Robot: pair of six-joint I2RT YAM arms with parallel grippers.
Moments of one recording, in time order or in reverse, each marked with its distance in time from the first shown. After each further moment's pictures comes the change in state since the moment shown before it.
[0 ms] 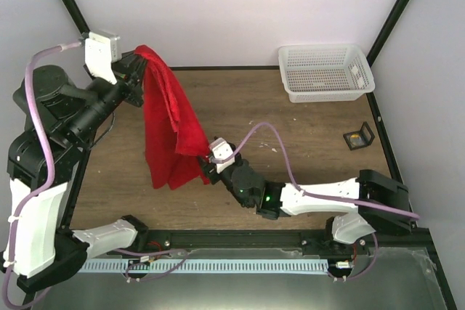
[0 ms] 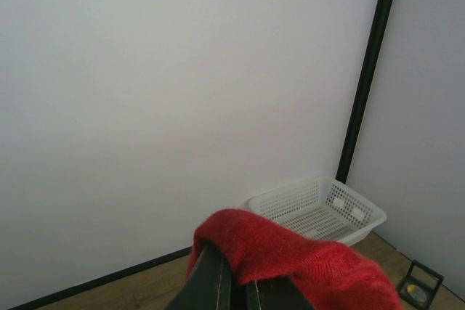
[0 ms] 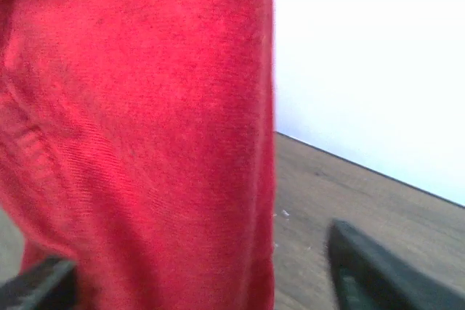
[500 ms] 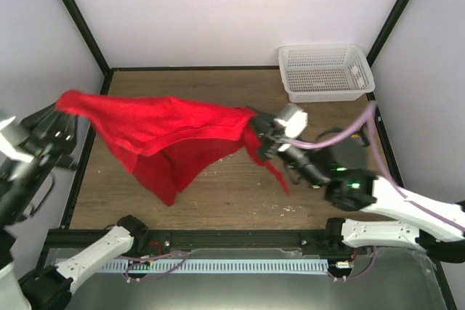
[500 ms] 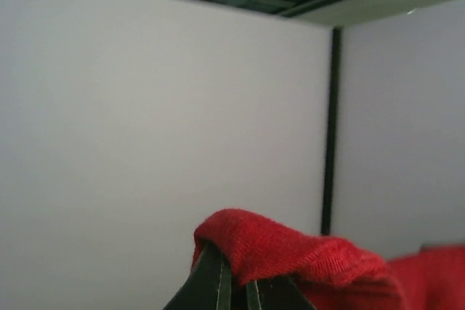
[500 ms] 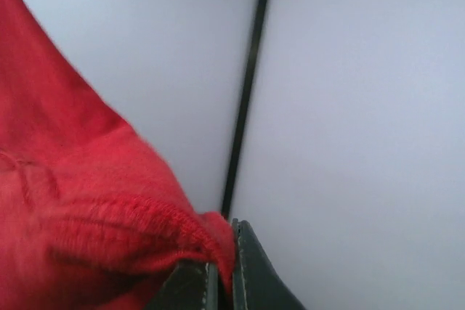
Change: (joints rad) left arm 0.000 -0.333 -0.115 0.016 0.008 0.039; right arm -0.078 -0.484 0.266 -0.406 -0.256 -0.253
